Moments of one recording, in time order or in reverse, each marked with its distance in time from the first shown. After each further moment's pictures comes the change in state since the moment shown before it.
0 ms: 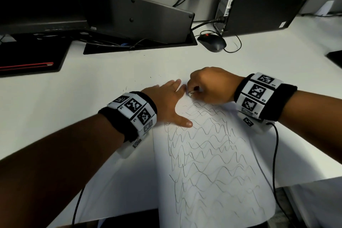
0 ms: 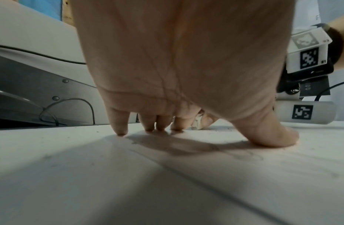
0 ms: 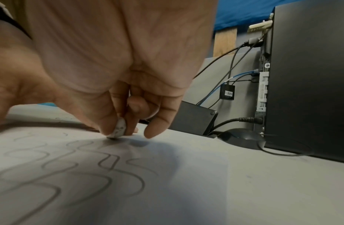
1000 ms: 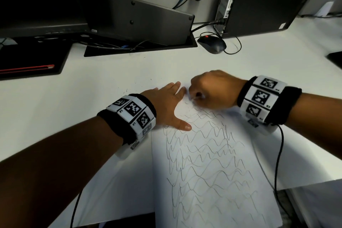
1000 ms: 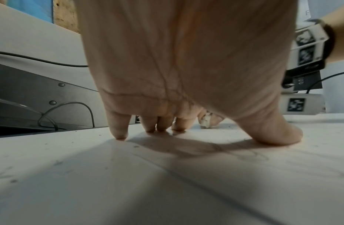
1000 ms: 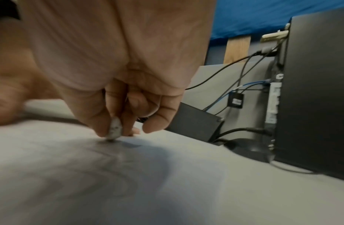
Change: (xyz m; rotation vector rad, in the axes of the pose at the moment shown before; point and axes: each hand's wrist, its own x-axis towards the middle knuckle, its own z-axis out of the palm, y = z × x) left_hand 0.000 -0.005 0.002 -0.004 -0.041 0.005; right_hand -0.009 -0.008 -0.004 -0.062 -0.044 -0.067
